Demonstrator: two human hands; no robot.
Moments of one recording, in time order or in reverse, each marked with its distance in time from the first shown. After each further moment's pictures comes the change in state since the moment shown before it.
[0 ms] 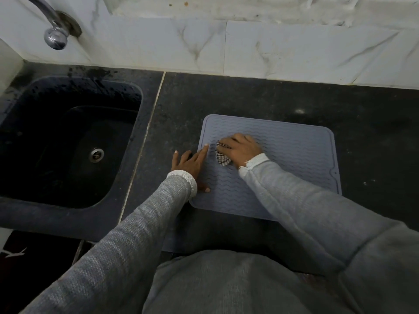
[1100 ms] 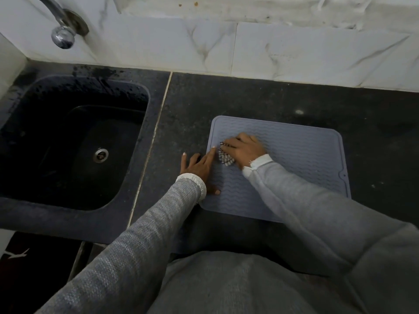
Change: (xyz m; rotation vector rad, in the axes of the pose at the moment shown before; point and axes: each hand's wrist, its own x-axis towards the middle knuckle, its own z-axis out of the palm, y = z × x) left_hand -0.003 -0.003 0.000 -0.037 0.010 0.024; right_hand 0.015 -0.013 -0.006 0.032 0.020 0.021
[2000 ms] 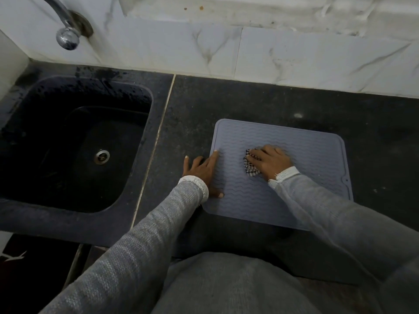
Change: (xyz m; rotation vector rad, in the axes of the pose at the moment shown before) left_hand 0.002 -0.005 0.002 -0.025 -0.012 0.023; right_hand -0.045 0.027 0.012 -0.183 0.078 -0.014
